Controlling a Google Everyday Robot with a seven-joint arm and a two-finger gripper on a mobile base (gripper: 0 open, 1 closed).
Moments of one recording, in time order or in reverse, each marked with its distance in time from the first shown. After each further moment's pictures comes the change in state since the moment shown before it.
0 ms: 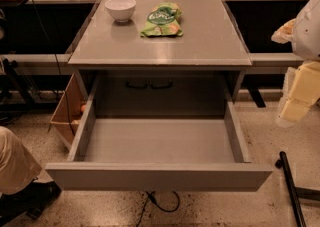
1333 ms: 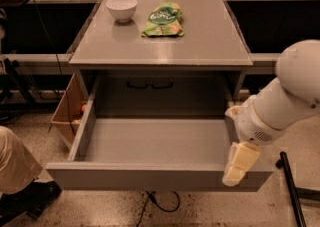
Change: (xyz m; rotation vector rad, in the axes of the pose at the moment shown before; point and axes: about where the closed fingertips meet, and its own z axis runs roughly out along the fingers) arm -0.003 0.070 0.186 -0.200 -0.130 0.040
